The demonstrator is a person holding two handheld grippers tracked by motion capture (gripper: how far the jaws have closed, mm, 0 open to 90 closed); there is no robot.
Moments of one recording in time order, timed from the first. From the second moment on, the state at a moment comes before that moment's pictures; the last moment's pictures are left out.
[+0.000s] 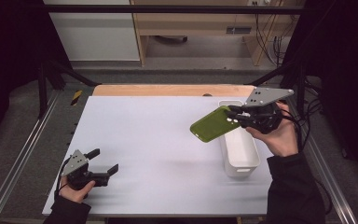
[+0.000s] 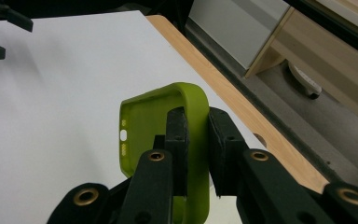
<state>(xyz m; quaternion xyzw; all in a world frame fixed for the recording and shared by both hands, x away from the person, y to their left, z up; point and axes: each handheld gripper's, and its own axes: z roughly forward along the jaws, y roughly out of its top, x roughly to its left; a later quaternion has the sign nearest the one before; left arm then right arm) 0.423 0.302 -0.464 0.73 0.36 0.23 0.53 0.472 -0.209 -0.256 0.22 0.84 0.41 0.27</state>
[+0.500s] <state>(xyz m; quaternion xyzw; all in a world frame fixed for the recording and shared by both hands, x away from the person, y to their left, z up) 0.423 0.301 -0.464 0.73 0.36 0.23 0.53 0.474 -0.215 -0.242 0.21 0.84 0.40 0.30</state>
